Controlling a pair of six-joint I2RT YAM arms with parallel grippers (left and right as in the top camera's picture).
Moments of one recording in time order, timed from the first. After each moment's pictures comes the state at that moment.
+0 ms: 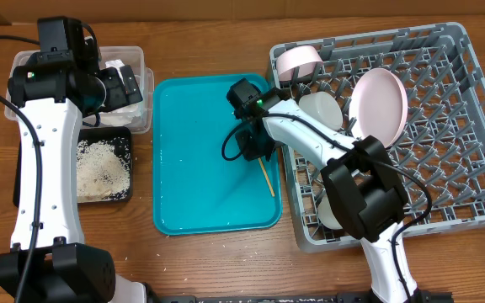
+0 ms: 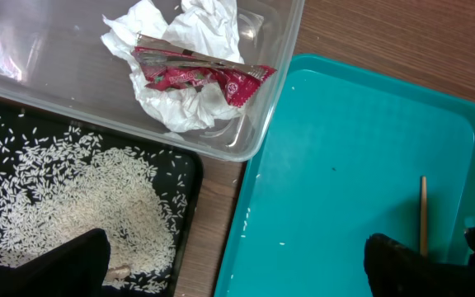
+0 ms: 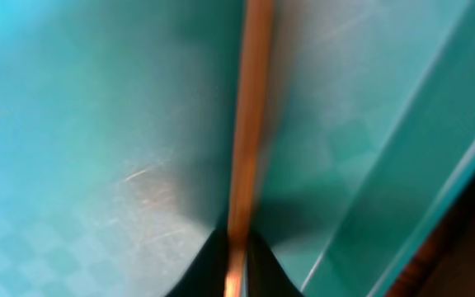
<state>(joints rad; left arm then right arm) 0.13 1.68 1.71 -1.14 0.02 -0.24 0.62 2.24 1.72 -0.96 -0.02 0.23</state>
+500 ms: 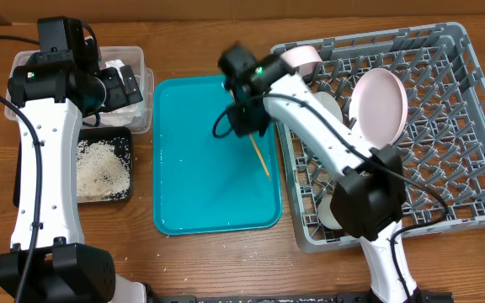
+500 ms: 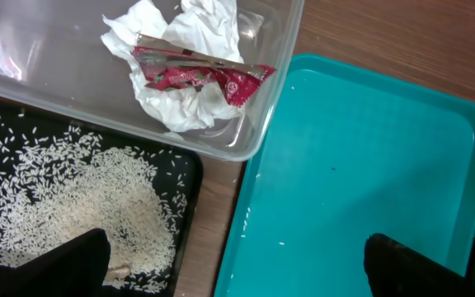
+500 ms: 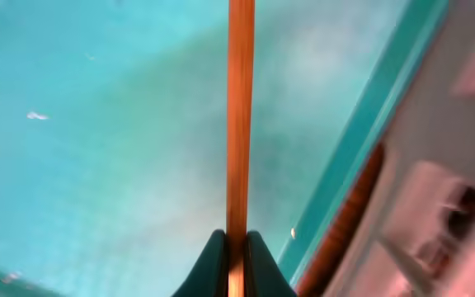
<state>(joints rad) 0.13 1.68 1.71 -1.14 0.02 -0.24 0.62 2.25 2.19 -1.33 -0.05 0.21</state>
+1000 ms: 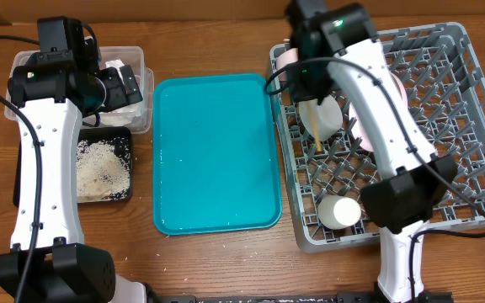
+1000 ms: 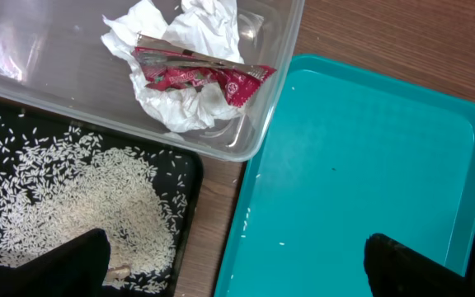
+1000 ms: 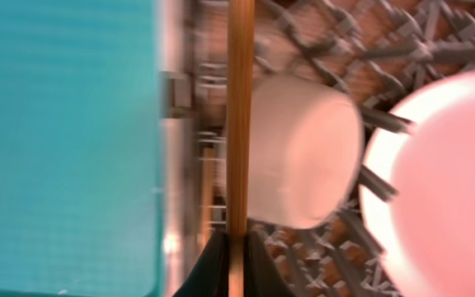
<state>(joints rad) 0.13 1.68 1.71 -1.14 0.02 -0.24 0.37 2.18 2.36 -1.60 0.05 0.20</state>
